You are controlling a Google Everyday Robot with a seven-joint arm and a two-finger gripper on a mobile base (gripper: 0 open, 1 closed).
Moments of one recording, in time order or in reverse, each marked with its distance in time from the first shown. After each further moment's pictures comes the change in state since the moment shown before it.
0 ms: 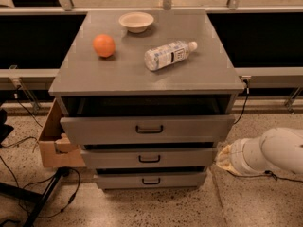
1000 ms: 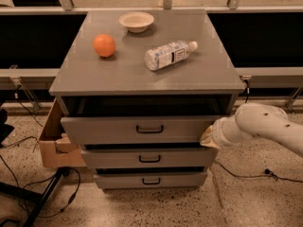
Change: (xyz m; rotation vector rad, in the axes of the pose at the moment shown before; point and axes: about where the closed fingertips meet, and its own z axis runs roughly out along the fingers) arm -0.014 -0.077 0.081 -0.027 -0.077 0.004
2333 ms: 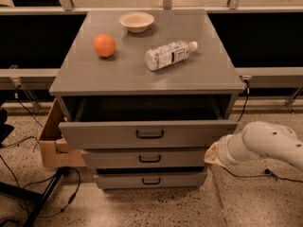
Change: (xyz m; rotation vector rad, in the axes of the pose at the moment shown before) arm 0.017 0.060 -0.002 -0.043 0.005 0.054
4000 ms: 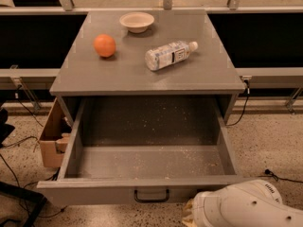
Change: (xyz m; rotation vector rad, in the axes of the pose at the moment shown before) arm -0.083 0.201 -0.009 -0.158 -0.004 -0.035
